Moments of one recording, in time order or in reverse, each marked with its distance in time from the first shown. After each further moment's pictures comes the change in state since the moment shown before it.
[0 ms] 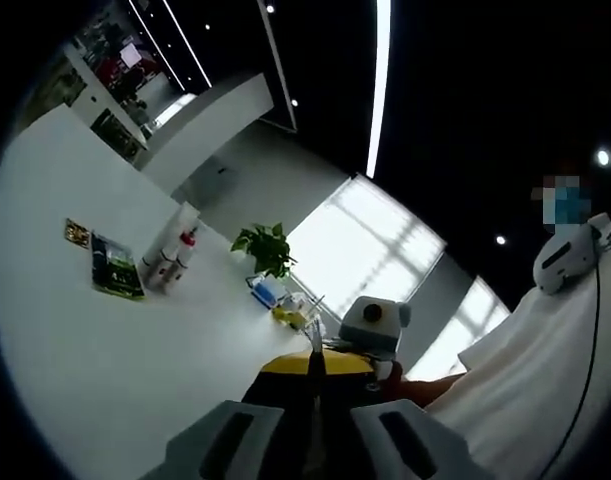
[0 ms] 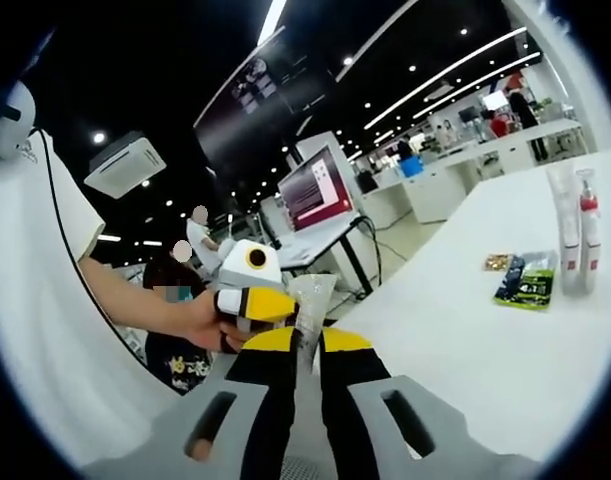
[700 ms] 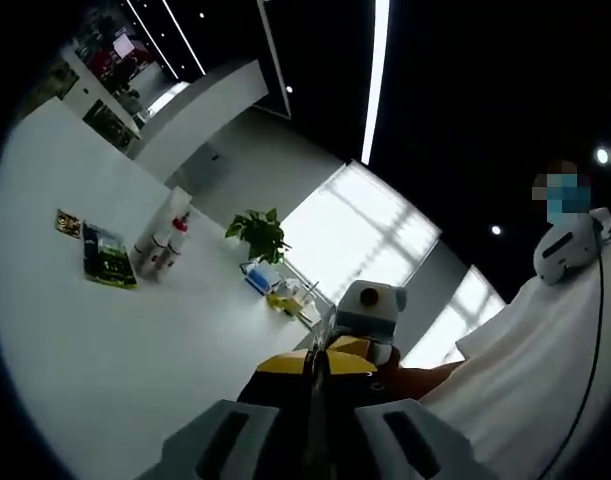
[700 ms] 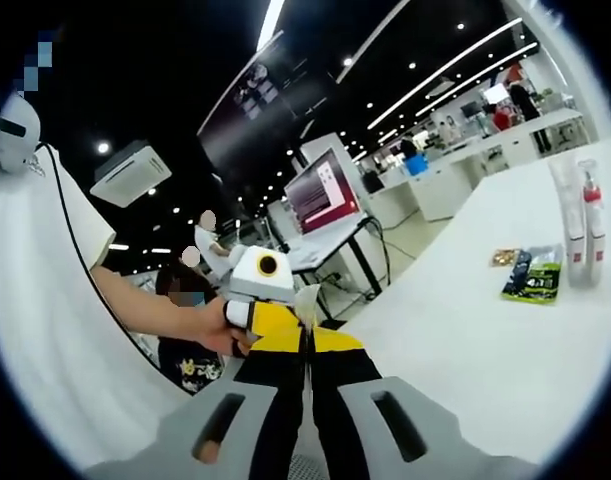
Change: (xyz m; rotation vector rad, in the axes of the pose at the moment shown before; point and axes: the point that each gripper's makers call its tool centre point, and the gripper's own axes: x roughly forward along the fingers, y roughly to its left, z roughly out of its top) left arm 0.004 -0.003 -0.014 -0.002 0.067 -0.019; right arm -0.004 0.005 0.003 0.040 -0.014 0.034
